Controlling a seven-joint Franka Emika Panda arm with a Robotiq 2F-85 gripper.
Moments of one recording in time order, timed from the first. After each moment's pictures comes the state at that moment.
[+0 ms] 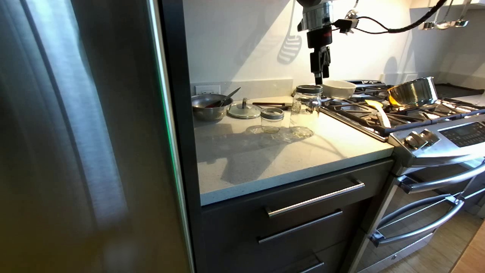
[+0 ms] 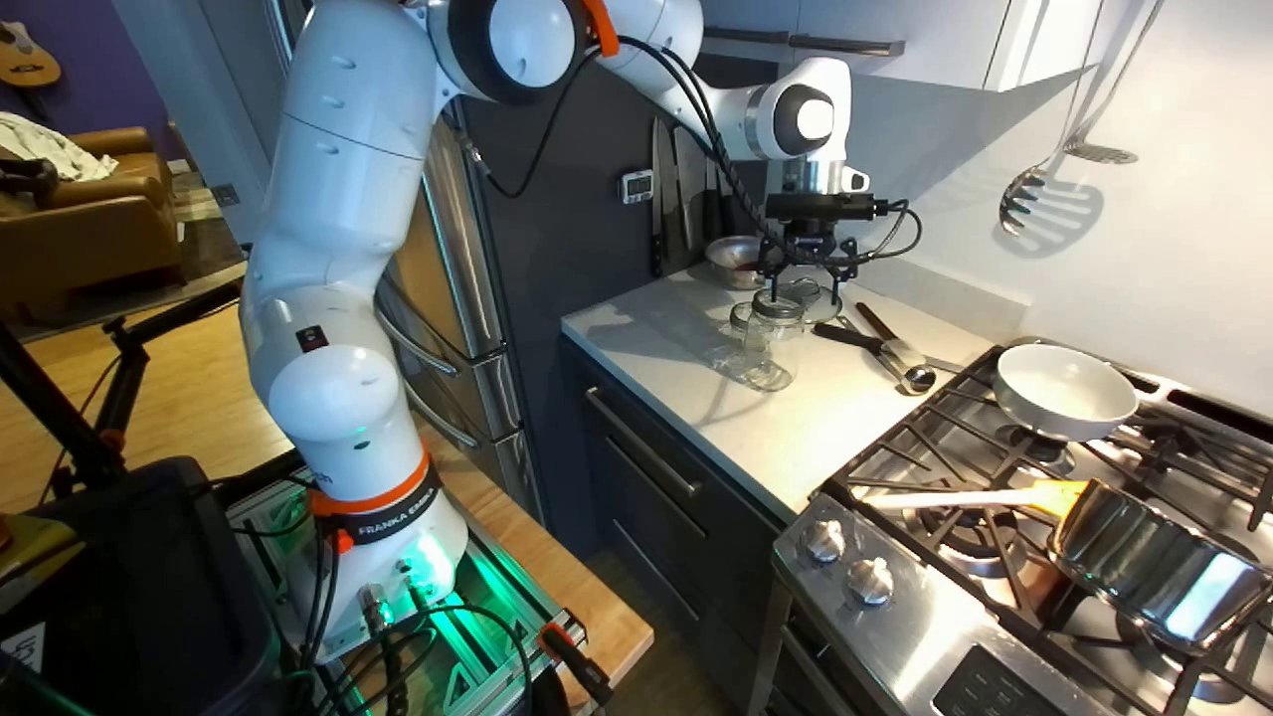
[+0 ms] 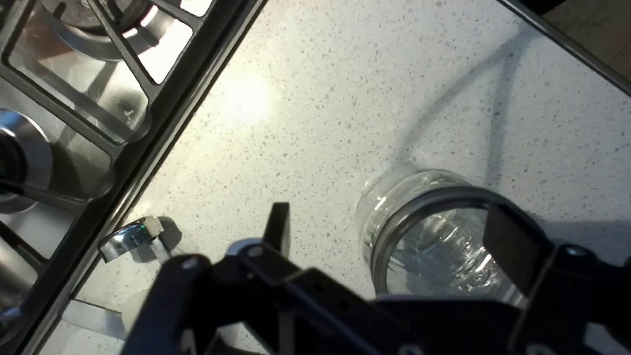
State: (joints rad) arm -0.17 0.48 -0.06 -1.61 -0.23 1.96 -0.59
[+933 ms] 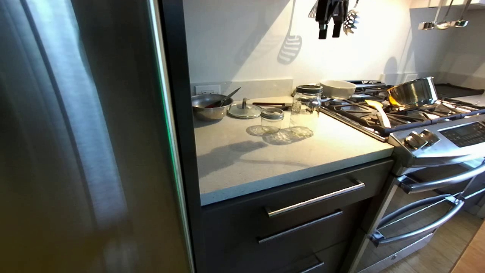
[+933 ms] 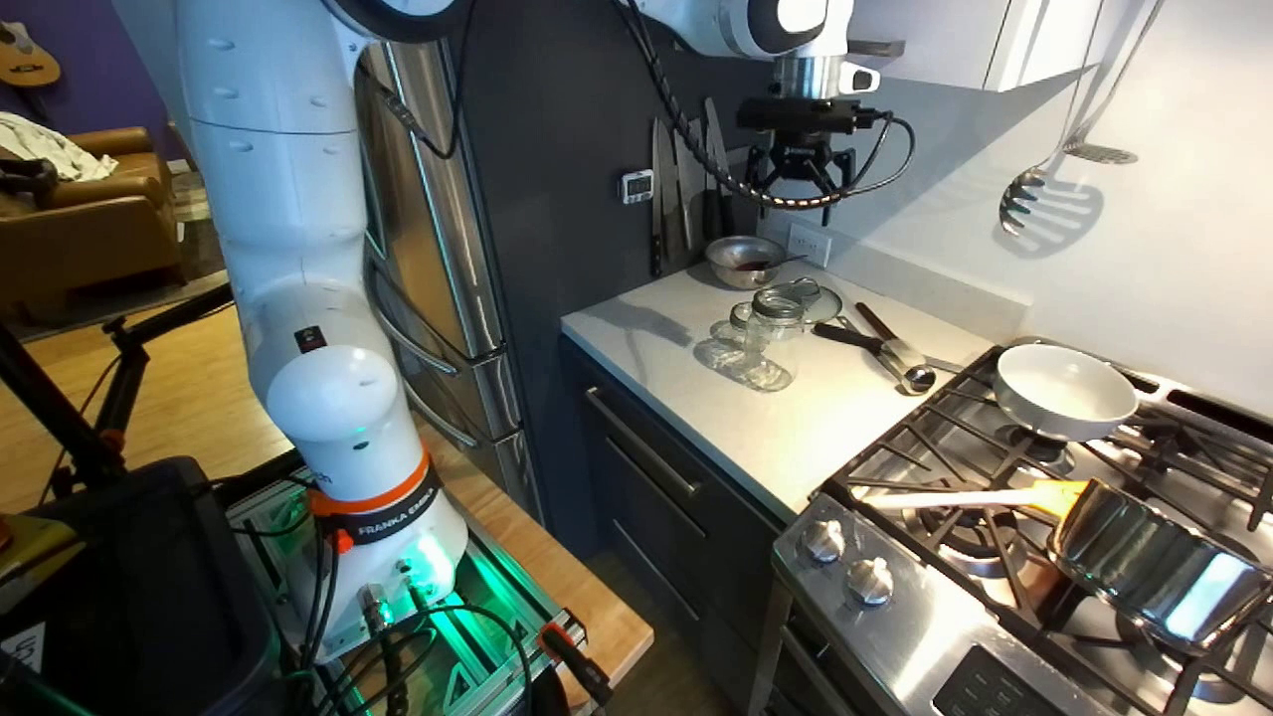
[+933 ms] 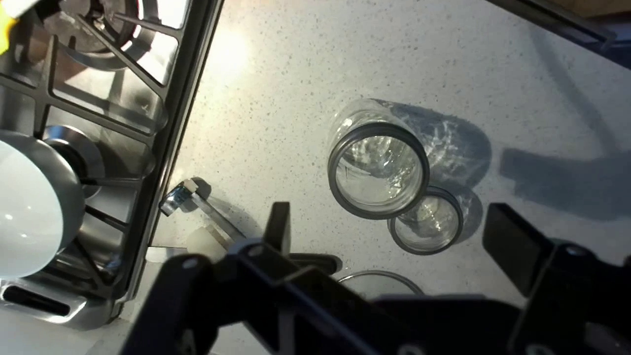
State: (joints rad) arm -0.18 0.19 -0.07 -1.69 -0.06 1.91 -0.47
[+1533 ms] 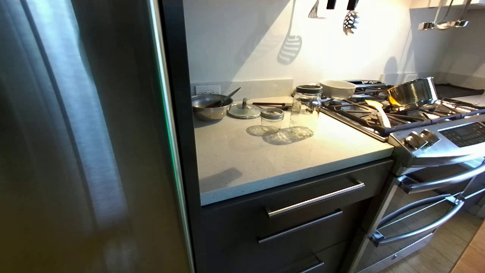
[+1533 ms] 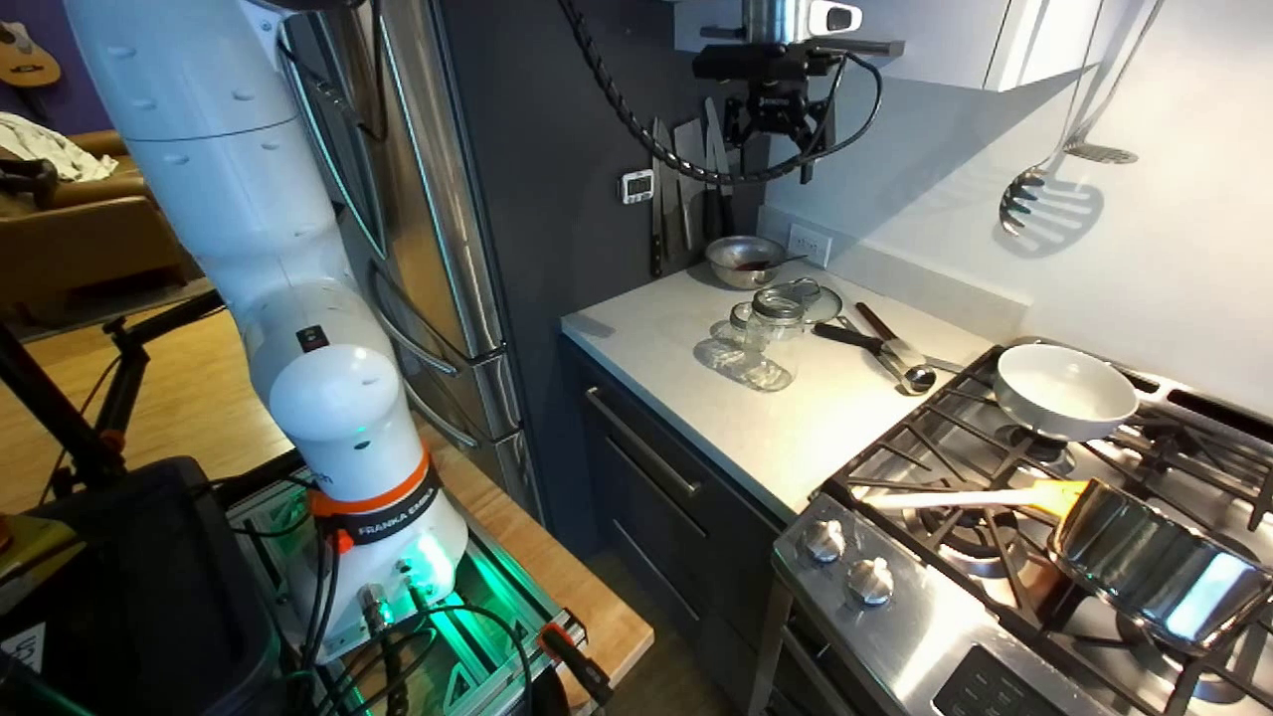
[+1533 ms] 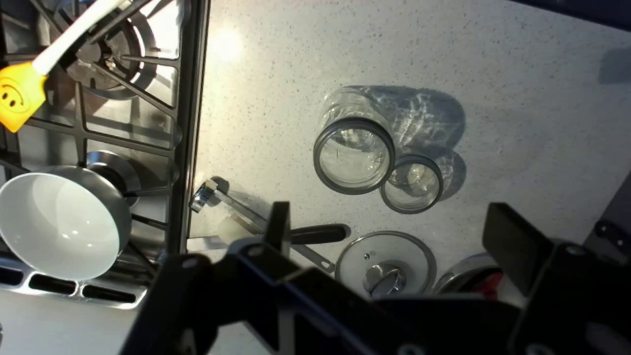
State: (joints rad) arm -0.16 -0.02 -0.07 -1.82 -0.05 1.90 -0.30
